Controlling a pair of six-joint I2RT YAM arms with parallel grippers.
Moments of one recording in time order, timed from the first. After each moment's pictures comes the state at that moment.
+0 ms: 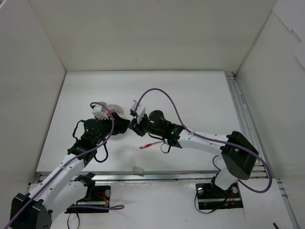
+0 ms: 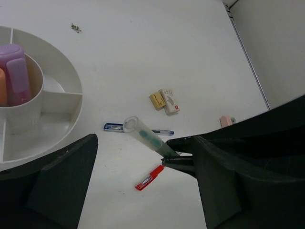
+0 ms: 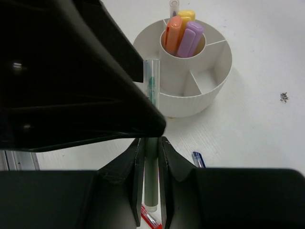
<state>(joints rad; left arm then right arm) -0.39 0.83 0.53 0.06 0.12 -0.56 0.94 1.59 0.97 0.33 -0.15 -0.03</state>
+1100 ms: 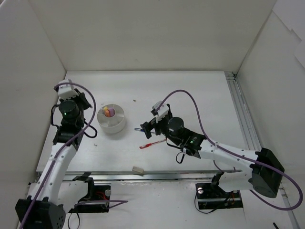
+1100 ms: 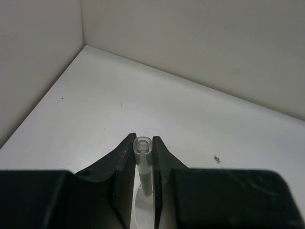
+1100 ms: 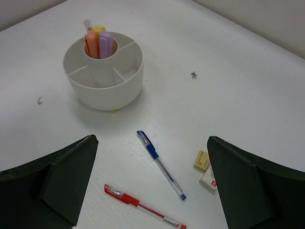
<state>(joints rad) -0.13 0.90 0.81 0.04 -0.32 -0.26 0.95 1.26 0.75 0.33 0.20 0.01</state>
